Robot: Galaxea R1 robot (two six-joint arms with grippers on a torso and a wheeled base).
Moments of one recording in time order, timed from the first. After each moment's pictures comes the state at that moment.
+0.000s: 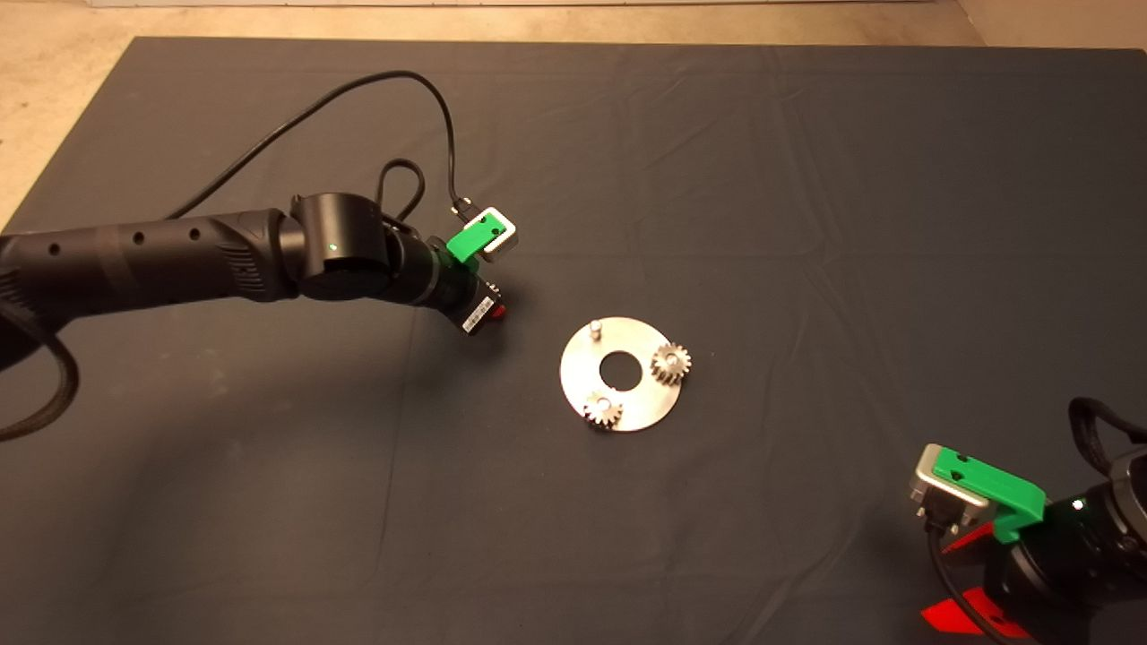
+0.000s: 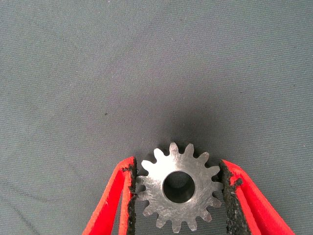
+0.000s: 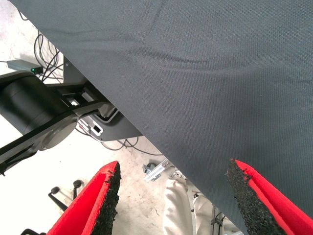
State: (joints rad) left arm -0.26 2.45 -1.16 0.77 1.01 -0.62; right arm 0.18 1.87 -0.39 -0.26 -1.29 0.78
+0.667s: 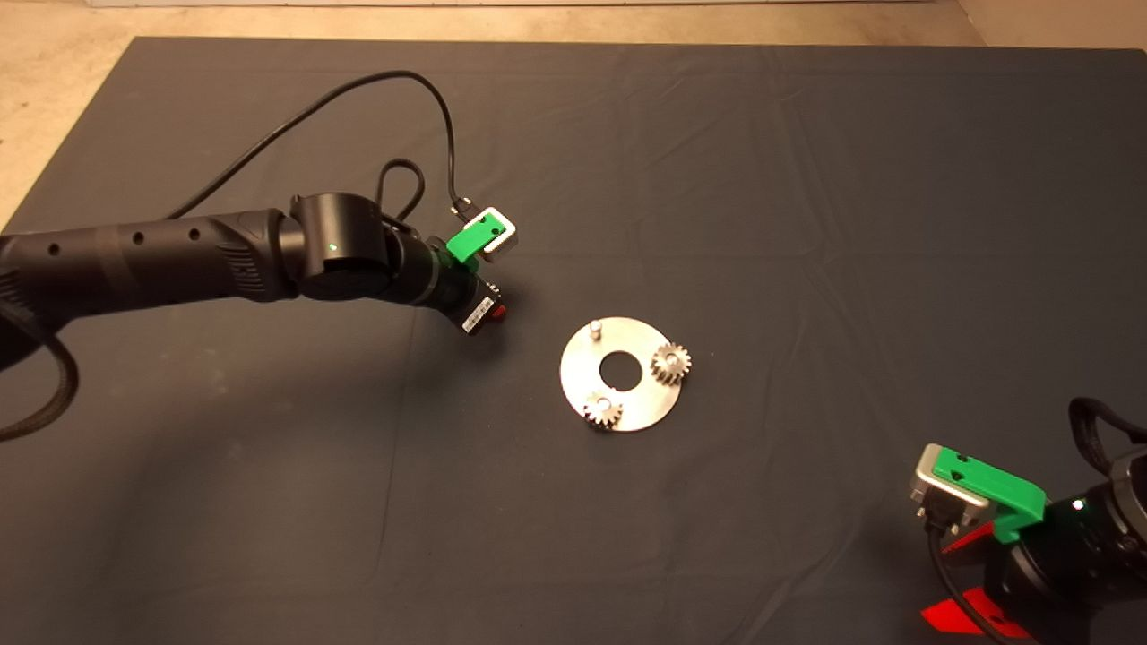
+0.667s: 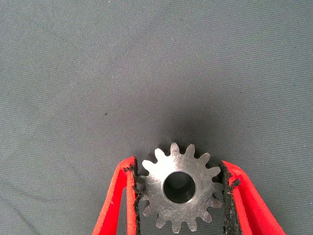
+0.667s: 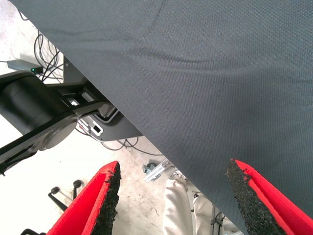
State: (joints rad) left arm -0.26 2.45 -1.16 0.77 1.01 -0.62; right arm 0.18 1.87 -0.39 -0.26 -1.29 0.78
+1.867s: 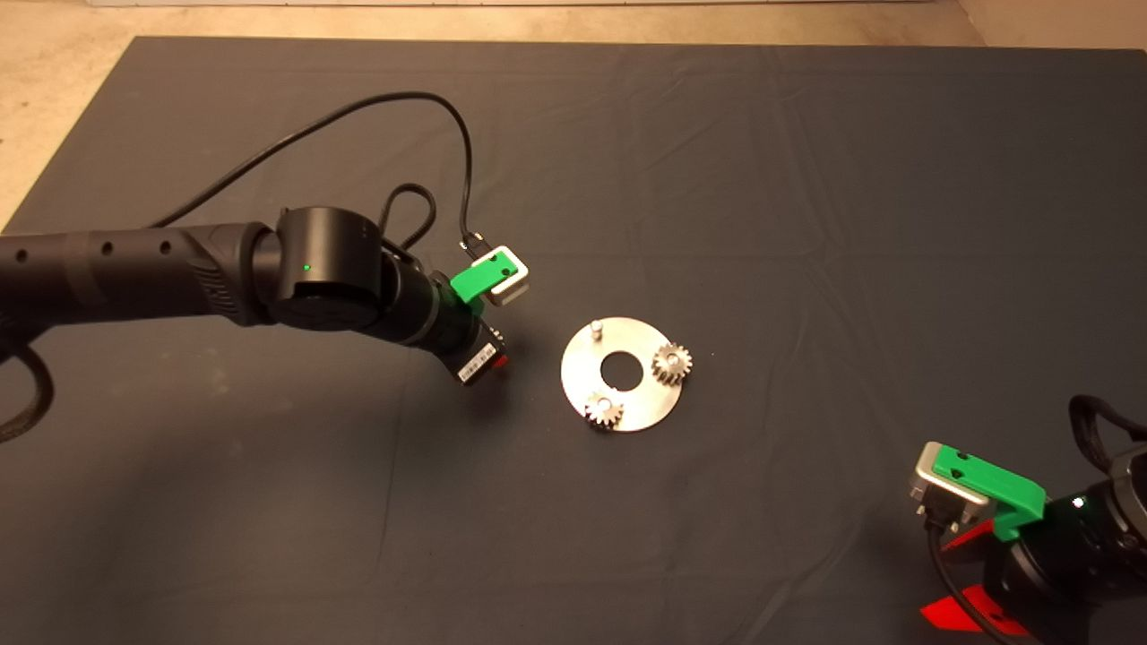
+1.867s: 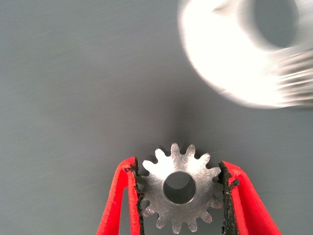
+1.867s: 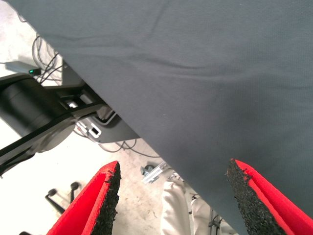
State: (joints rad) left arm -0.29 2.44 -0.90 0.65 1.17 -0.69; right arm 0.19 1.88 -0.39 -0.26 -1.29 0.78
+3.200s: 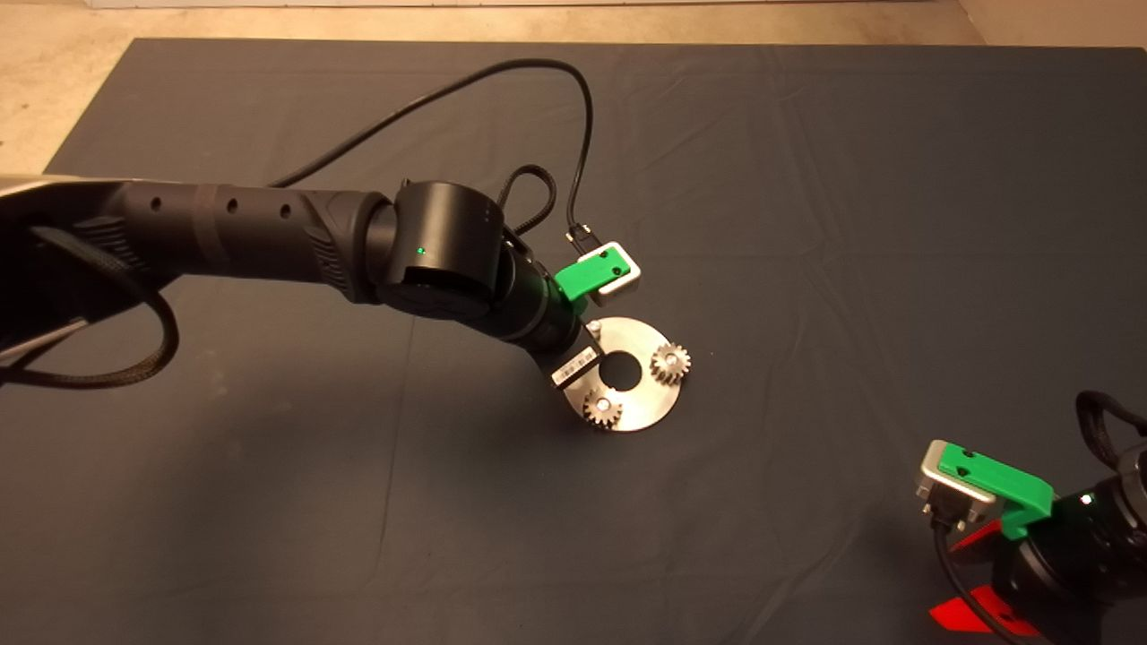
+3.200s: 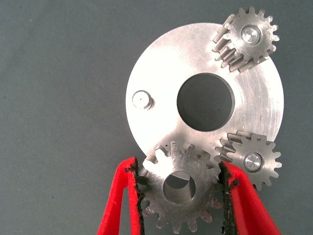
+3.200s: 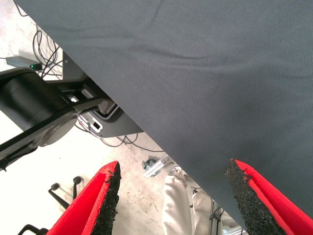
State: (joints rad) left arm -0.35 2.65 -0.95 0.64 1.24 -0.71; right arm 0.21 1.88 -0.39 -0.22 -1.31 0.78
